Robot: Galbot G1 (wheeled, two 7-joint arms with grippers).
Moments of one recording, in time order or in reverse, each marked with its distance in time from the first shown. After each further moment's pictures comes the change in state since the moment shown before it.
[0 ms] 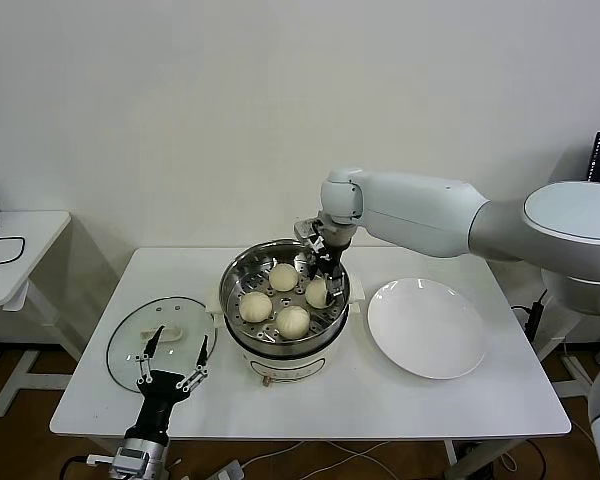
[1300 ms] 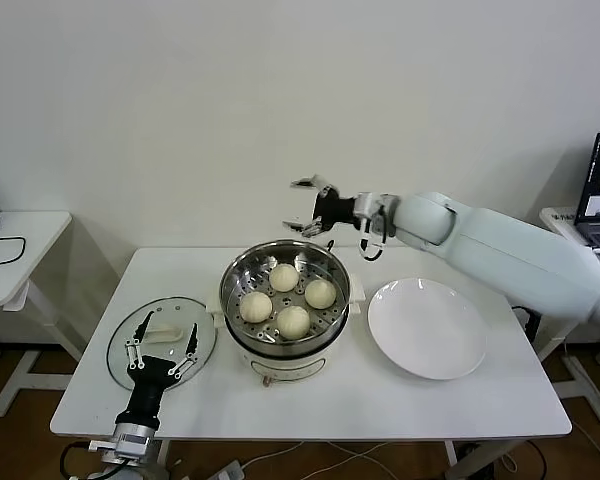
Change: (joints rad) left arm -0.065 0.027 -0.031 0.026 0.210 0.029 -0.061; right arm -0.371 -0.493 0.598 0.441 0.130 0.318 0.982
